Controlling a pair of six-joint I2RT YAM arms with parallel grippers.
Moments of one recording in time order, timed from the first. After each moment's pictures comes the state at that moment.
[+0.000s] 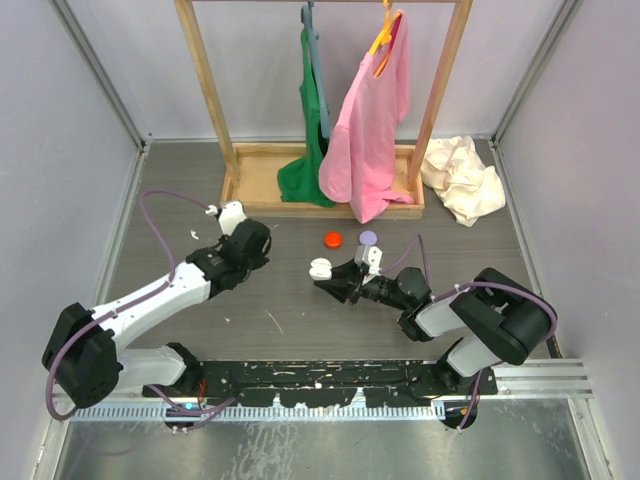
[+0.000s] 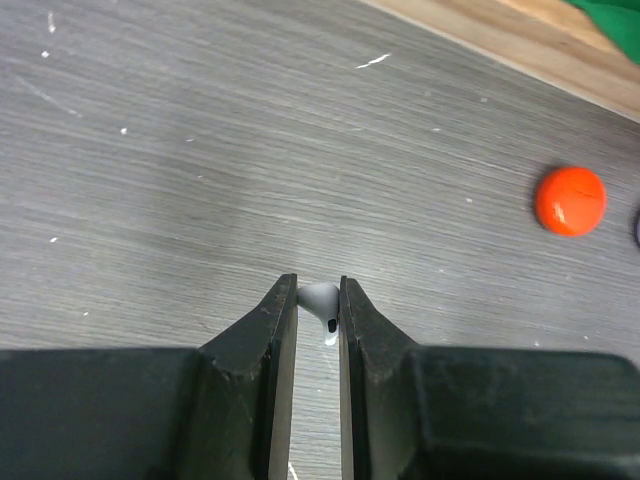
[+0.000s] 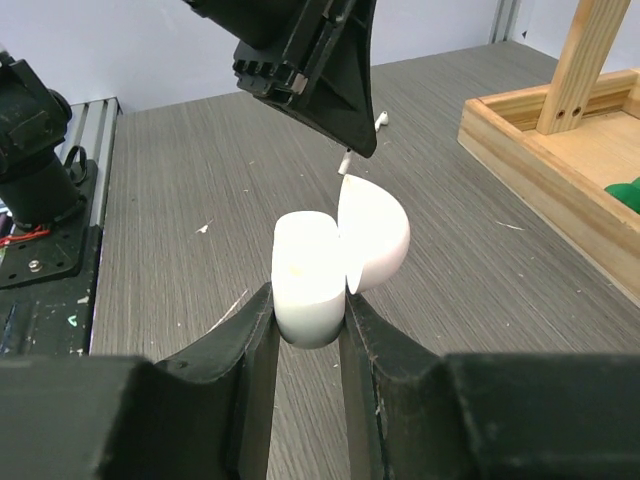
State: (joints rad) left arm -0.66 1.23 0.80 -0.42 -0.51 -0.85; right arm 0.73 1.50 0.19 1.47 -0.52 0.11
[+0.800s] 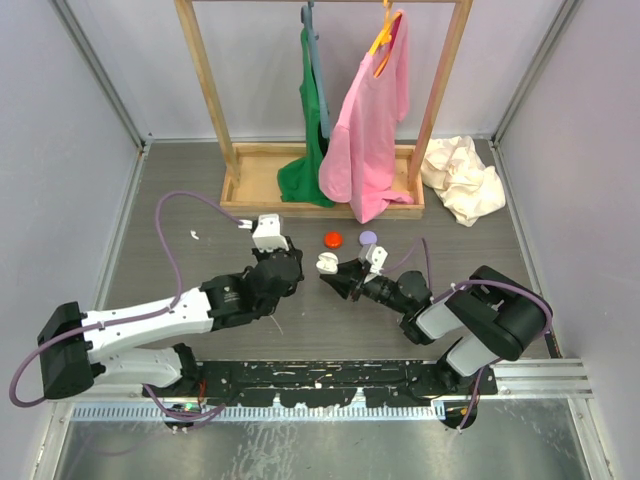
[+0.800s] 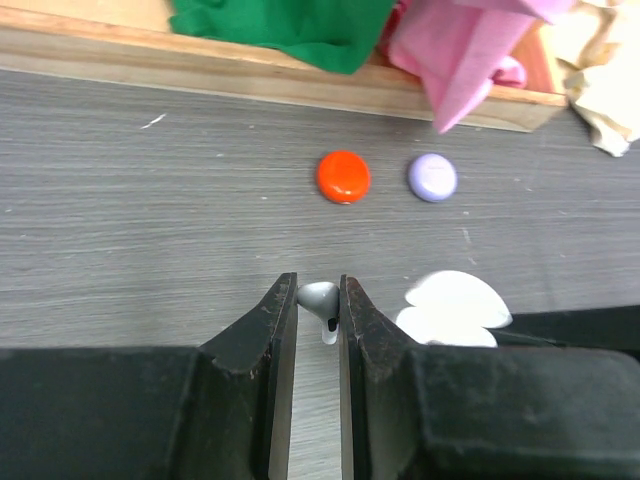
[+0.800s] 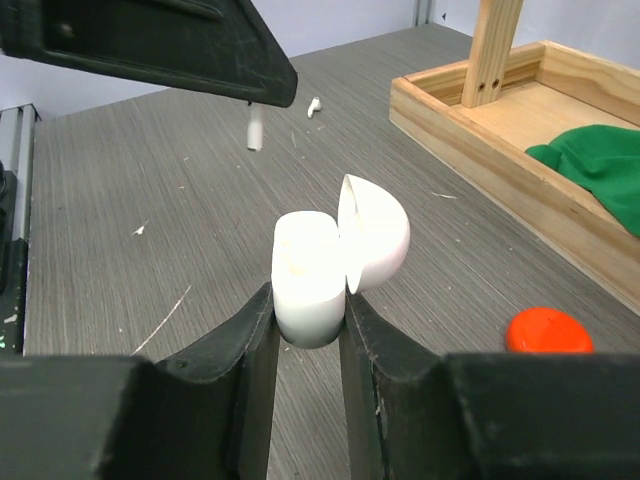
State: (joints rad) left arm -1.12 1.16 0.81 -0.17 -0.82 -0.75; right arm 0.73 1.53 0.16 1.50 -0.37 0.08
